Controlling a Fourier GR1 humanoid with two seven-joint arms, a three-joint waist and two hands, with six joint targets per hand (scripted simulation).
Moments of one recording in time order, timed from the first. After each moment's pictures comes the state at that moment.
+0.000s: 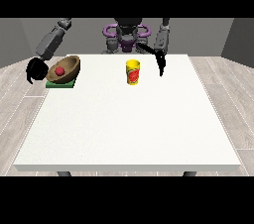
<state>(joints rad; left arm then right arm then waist) -0.41 0.02 -0.12 -1.42 -0.28 0.31 -0.25 -0.65 -0.71 -0.53 -0.39 -0.46 0.35 -0.10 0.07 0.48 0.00</state>
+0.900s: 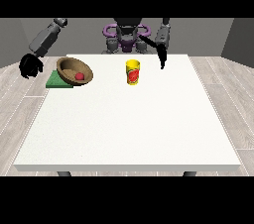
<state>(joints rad) -0.31 0.05 -0.14 -1.65 -0.29 0.28 -0.14 -0.70 -0.79 -0.50 -0.32 -0.43 0.42 -0.10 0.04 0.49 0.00</state>
